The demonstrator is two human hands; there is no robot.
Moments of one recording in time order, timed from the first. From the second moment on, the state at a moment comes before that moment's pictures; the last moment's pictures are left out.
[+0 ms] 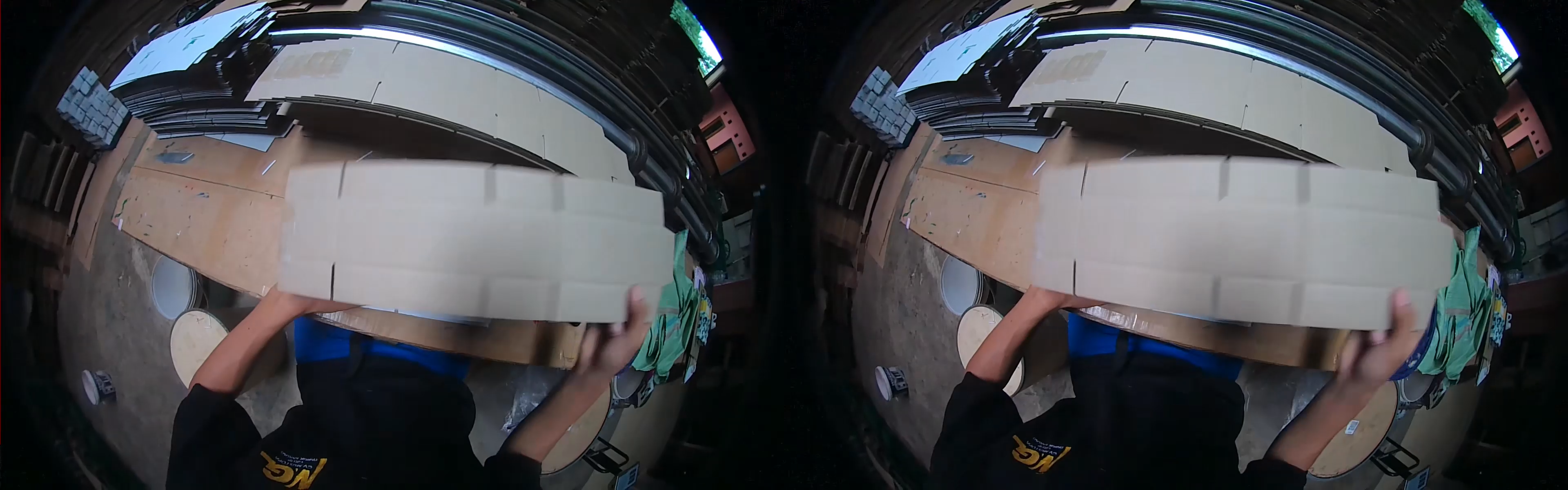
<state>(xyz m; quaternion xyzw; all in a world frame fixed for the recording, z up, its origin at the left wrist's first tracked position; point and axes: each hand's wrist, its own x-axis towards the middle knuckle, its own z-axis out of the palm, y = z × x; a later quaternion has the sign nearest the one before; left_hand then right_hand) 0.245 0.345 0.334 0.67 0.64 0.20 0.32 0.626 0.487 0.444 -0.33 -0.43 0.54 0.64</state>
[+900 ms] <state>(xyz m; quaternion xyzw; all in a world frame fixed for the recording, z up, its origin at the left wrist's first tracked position) 0.252 0.356 0.316 0.71 0.62 0.29 0.19 0.504 0.508 0.356 -0.21 -0.96 0.19 0.03</state>
